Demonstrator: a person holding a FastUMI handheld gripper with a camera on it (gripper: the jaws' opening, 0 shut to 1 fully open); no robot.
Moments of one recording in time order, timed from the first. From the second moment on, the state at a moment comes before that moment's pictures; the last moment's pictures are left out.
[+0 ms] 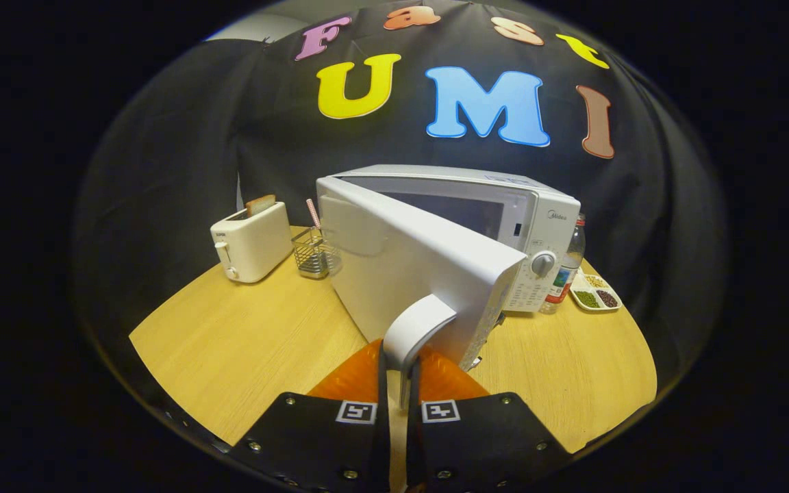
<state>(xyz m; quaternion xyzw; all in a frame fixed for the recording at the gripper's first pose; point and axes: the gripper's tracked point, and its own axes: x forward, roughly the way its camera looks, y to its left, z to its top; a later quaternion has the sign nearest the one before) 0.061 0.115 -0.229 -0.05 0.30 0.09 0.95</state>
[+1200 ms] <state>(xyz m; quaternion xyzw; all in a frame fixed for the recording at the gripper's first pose) -0.014 0.283 -0.221 -0.07 0.28 0.18 0.94</state>
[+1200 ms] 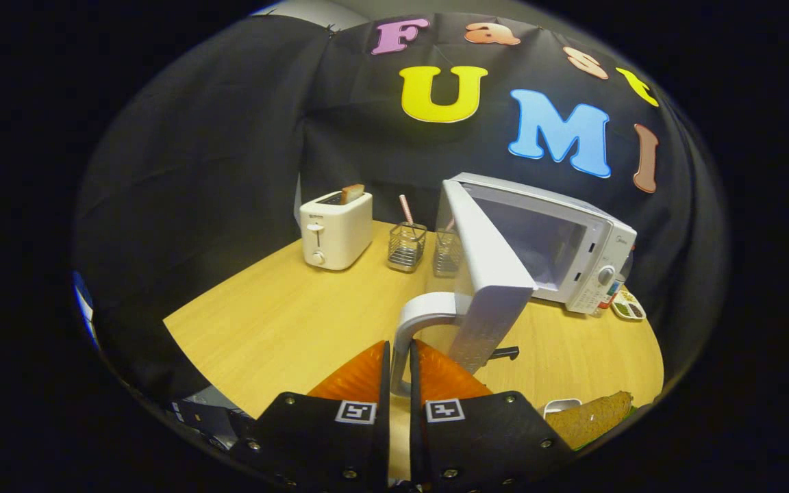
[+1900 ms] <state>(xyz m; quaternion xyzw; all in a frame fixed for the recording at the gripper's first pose) -0.064 0.221 -0.115 0.03 0.20 0.28 0.94</state>
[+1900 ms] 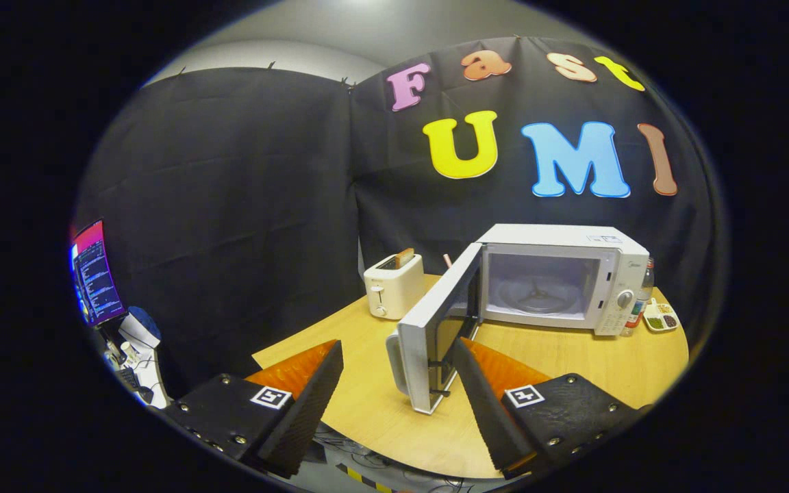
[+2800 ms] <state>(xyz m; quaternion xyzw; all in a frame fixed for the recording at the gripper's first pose) -0.015 -0.004 -0.186 0.12 0.33 0.15 0.93</state>
